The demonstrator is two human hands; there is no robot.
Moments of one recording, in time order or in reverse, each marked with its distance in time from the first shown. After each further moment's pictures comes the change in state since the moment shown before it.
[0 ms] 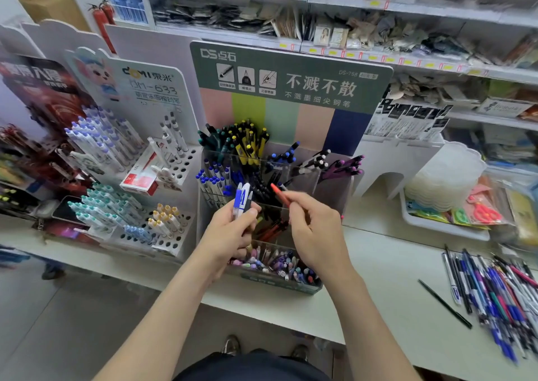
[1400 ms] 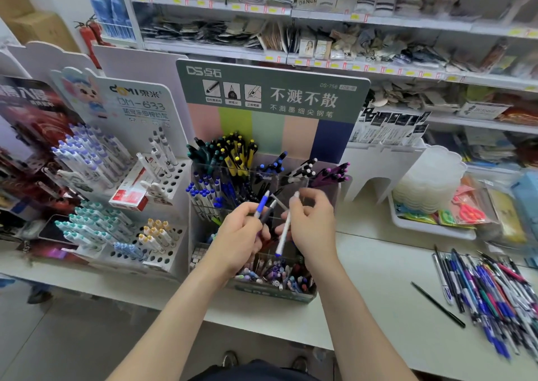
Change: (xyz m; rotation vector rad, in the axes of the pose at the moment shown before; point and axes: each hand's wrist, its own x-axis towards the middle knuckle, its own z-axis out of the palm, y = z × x) left_hand 0.002 0.018 0.031 0.173 -0.054 0.049; right_hand 0.023 -0.011 0.004 0.387 0.161 0.489
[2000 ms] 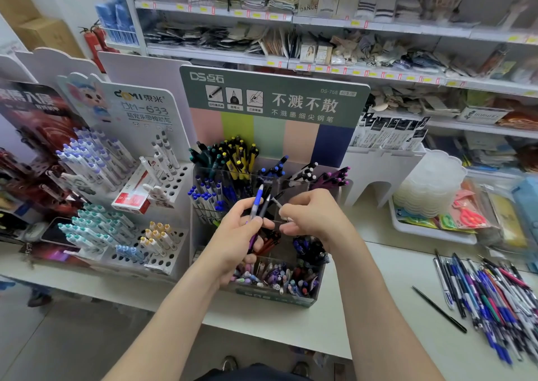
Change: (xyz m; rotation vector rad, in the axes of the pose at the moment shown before) left_hand 0.001 0.004 -0.005 -0.164 -0.007 -0.056; right_hand 0.018 -0.040 -0.017 -0.346 -0.306 0.170
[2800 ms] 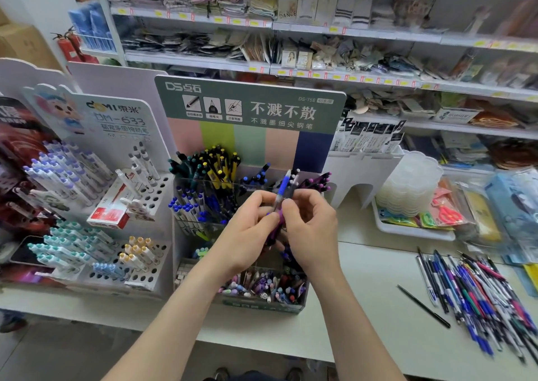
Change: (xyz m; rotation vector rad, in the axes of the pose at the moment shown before) left_hand 0.002 0.035 0.038 0.202 -0.225 0.255; right_hand -0.027 0.021 0.009 0.291 0.472 -0.495
